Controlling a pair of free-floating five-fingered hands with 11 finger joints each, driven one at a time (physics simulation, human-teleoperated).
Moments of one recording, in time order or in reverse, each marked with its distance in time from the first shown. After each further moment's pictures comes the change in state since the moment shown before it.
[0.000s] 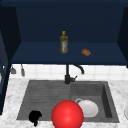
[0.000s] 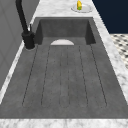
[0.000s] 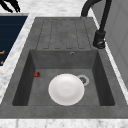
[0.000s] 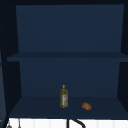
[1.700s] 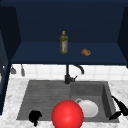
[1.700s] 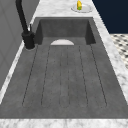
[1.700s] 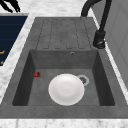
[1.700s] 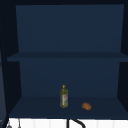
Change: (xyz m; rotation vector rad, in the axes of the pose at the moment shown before) left hand 0.000 0.000 0.000 0.000 0.000 0.000; right hand 0.047 0.083 -0.170 -0.149 -0.042 0.324
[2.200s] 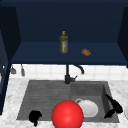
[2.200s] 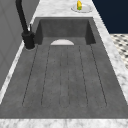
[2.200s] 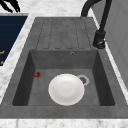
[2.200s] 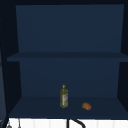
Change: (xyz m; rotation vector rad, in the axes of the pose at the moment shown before) left hand 0.000 0.000 0.000 0.000 0.000 0.000; right hand 0.019 0.030 -0.027 -0.002 0.005 0.124
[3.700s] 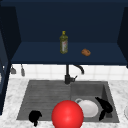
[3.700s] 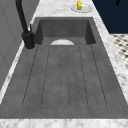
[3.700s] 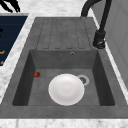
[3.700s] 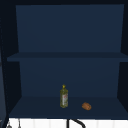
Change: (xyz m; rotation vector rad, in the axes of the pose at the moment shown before) left hand 0.000 0.000 0.000 0.000 0.000 0.000; right hand 0.047 0.050 -0.018 0.124 0.026 0.332
